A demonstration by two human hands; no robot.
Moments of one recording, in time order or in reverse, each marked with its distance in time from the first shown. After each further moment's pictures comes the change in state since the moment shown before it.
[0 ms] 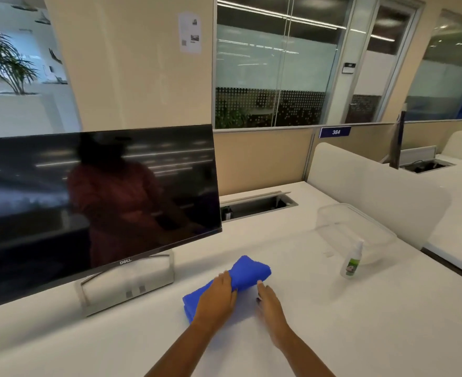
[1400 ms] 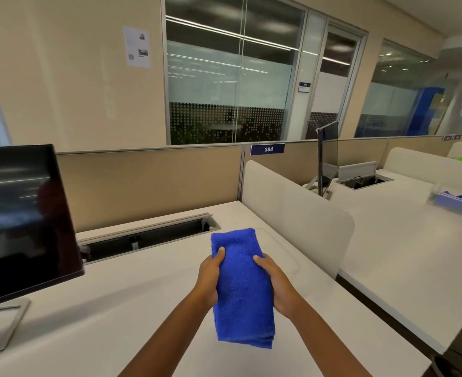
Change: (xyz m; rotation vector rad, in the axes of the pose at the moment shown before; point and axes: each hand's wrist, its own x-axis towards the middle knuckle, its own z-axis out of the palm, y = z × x) left_hand 0.154 0.266 0.101 -1.273 -0.019 -0.250; right_hand 0.083 -0.151 -0.285 0.125 -0.218 -0.209
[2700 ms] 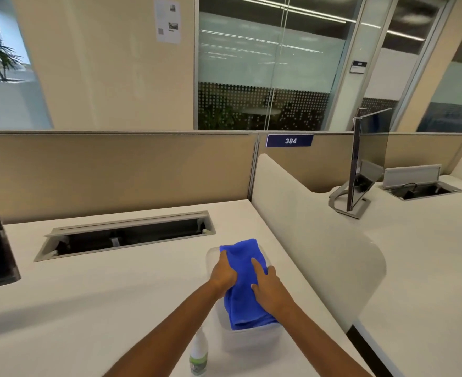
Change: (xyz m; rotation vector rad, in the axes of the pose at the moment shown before) left_hand 0.153 -0.032 0.090 0.560 0.175 -0.074; right_hand 0.150 0.000 -0.103 -1.370 -0.108 -0.046
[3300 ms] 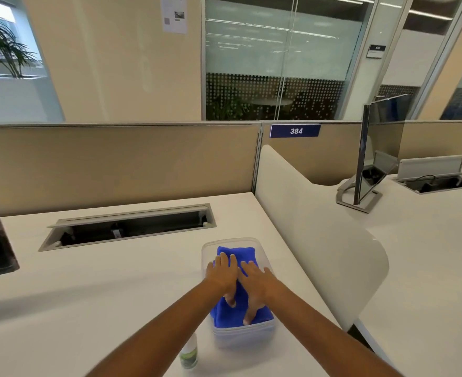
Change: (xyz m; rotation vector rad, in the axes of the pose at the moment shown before) left_hand 0.010 -0.009 0.013 1.303 -0.180 0.080; right_hand 0.019 -0.005 -0.006 -0.552 -0.358 -0.256
